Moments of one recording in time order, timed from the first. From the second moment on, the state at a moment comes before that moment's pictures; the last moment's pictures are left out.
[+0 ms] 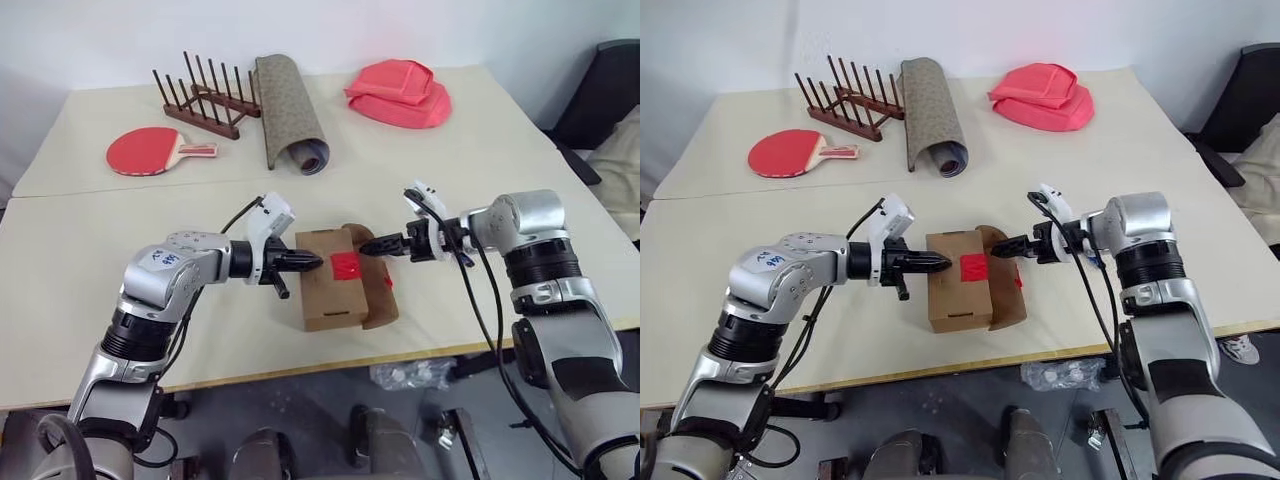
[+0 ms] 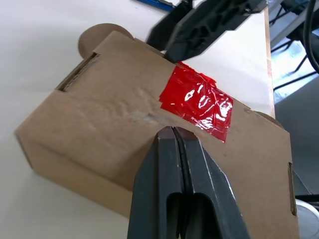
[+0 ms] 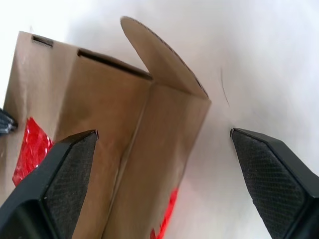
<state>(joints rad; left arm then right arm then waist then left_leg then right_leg) -0.70 0.53 -0.15 -0.10 -0.49 1.04 -0.78 -1.10 -0.48 0.11 0.67 0.37 1.26 0.94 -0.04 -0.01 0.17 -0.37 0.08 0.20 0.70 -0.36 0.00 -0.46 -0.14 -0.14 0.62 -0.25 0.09</state>
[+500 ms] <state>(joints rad) -0.70 0.53 -0.15 -0.10 -0.48 1.03 -0.78 -1.10 -0.46 0.14 0.70 0.37 1.30 0.98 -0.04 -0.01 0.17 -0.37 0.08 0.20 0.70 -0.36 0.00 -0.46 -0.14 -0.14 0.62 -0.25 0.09</state>
